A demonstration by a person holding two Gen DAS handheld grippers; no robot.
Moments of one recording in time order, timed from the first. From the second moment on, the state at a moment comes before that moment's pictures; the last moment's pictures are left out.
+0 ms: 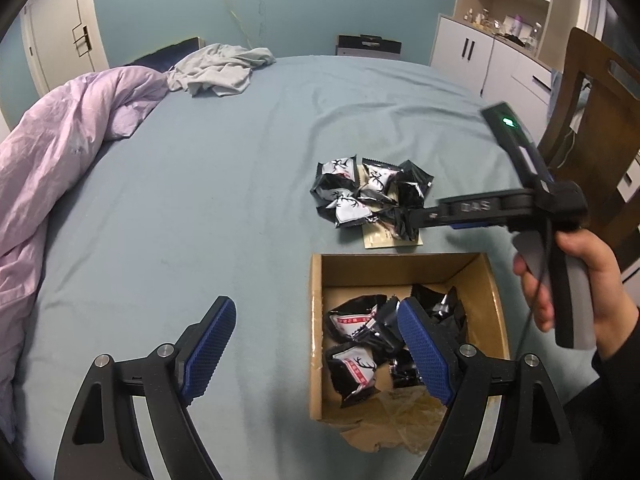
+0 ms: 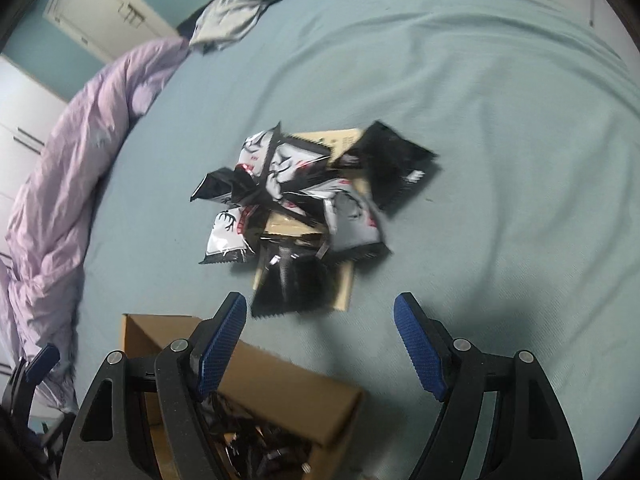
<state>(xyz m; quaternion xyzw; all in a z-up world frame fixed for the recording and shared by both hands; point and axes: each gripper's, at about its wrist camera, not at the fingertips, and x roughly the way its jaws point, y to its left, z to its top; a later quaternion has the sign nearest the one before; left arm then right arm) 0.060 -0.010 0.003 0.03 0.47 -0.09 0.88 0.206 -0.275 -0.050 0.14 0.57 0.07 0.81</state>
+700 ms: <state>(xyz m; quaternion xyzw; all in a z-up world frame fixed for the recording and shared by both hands) 0.131 -0.014 -0.006 -0.01 0.52 -0.11 0.85 0.190 -0.256 -0.017 0.11 0.55 0.06 0.82</state>
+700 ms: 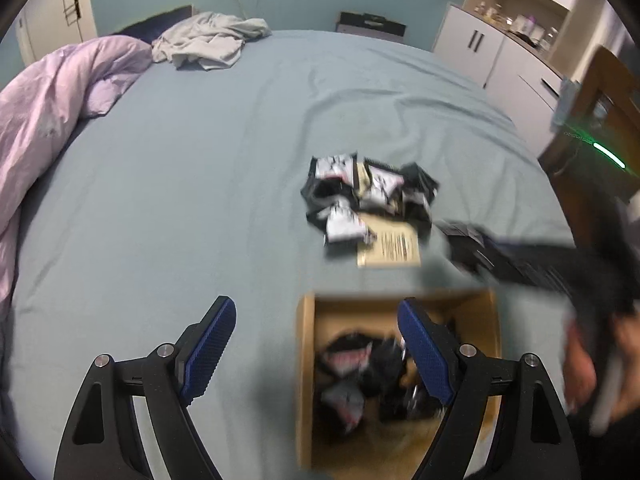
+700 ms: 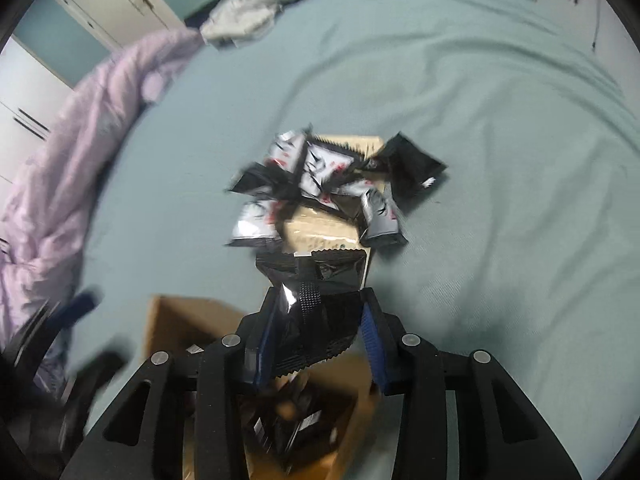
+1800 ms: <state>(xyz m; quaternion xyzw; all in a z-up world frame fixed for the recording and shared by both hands) 0.189 -0.063 -0.042 0.00 0.58 -0.07 0.81 0.050 -0.280 -0.012 0.13 0.47 -0.02 0.87</state>
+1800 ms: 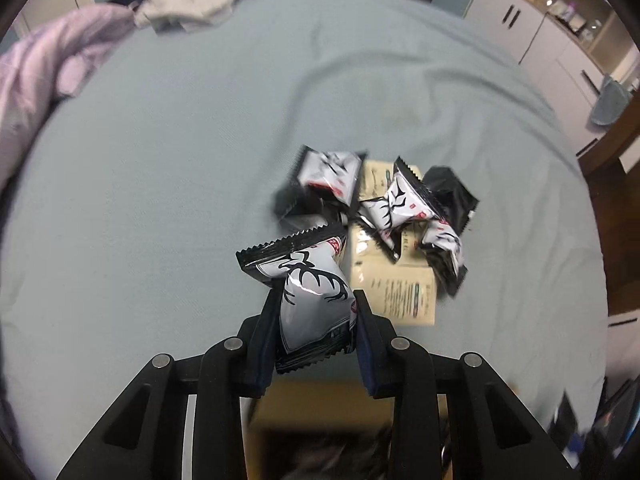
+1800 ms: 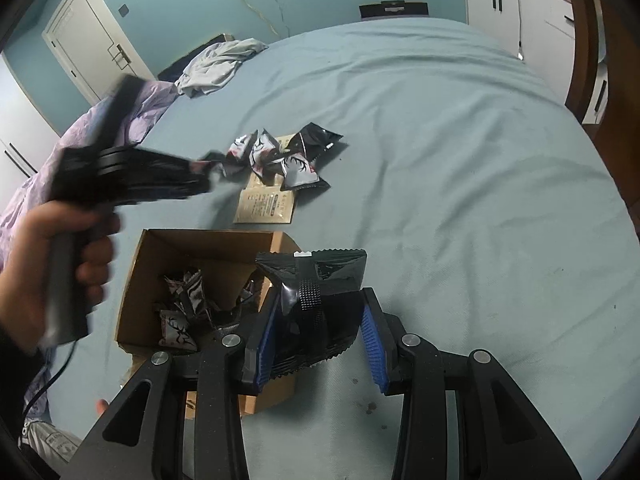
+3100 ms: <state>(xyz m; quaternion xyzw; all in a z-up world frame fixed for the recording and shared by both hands) 0.040 -0.048 -0.056 0.03 0.56 -0.17 0.81 0.046 -0.245 -0.012 0.05 0.48 0.00 0.88</state>
